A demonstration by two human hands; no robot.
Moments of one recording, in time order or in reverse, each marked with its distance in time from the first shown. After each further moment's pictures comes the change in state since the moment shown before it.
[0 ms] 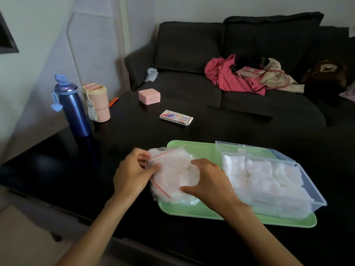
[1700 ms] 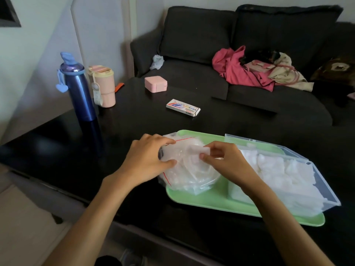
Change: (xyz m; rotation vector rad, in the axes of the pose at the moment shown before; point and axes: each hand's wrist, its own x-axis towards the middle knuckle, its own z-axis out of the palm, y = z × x) left_hand 0.002 0.019 -0.020 0.353 -0.243 0.378; right_hand 0.017 0.001 -0.023 0.510 -0.033 0.097
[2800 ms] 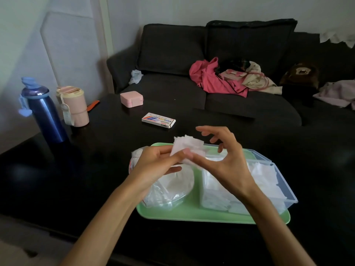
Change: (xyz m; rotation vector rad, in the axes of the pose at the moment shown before) left_hand 0.015 0.101 0.010 -1.157 -0.145 -0.288; right_hand -0.024 0.005 -0.058 0.061 0.356 -0.431
